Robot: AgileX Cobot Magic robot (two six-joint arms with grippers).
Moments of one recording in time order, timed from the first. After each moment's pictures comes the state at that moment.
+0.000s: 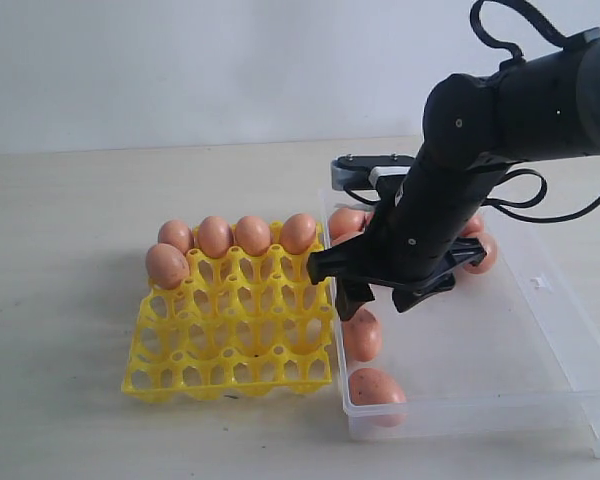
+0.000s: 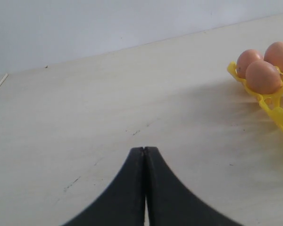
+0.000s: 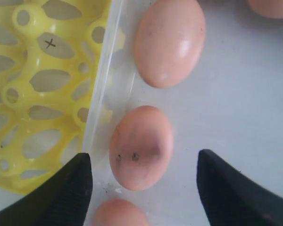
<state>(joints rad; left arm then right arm) 0.01 0.01 0.00 -0.05 0.37 0.21 0.51 1.86 -1.17 0.20 0.75 0.12</state>
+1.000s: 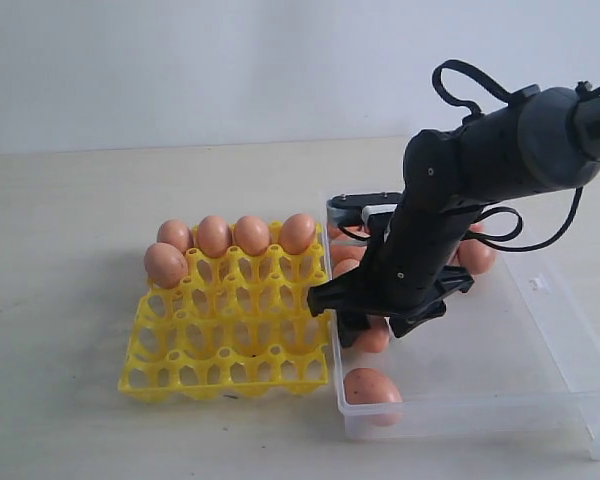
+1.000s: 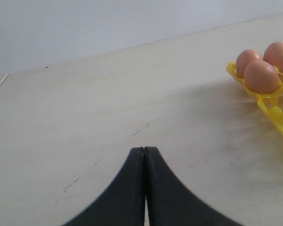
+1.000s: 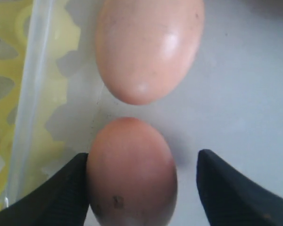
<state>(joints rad) 0.01 0.01 0.00 -0.05 0.37 0.21 0.51 1.99 -1.16 0.20 0.66 0.09</state>
